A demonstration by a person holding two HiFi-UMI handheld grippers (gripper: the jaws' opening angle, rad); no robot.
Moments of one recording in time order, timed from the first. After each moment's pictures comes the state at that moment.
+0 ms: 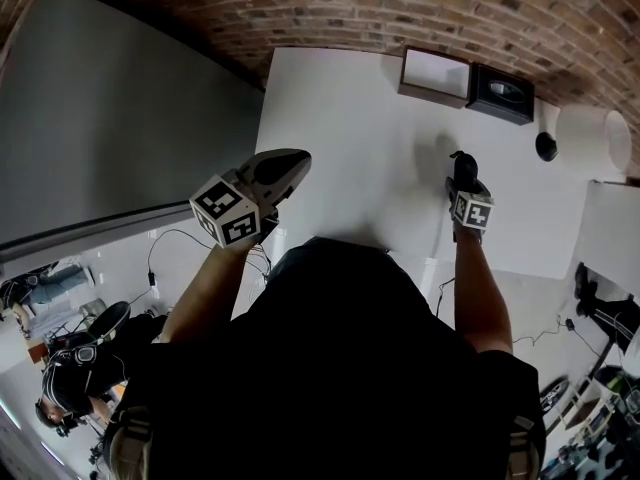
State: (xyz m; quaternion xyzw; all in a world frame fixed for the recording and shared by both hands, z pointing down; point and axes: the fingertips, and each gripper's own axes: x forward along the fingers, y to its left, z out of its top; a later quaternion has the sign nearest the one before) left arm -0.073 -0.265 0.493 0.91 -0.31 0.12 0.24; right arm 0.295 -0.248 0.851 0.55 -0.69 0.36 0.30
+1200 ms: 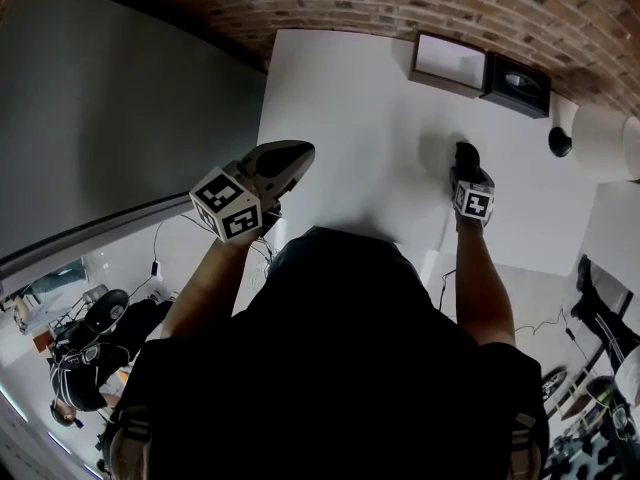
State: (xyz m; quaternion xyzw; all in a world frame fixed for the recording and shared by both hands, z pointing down) left arm -0.087 -0.279 0.523 0.91 -0.31 0.12 0.26; right arm 0.285 -0.256 0.886 0.55 -0.67 0.34 0.36
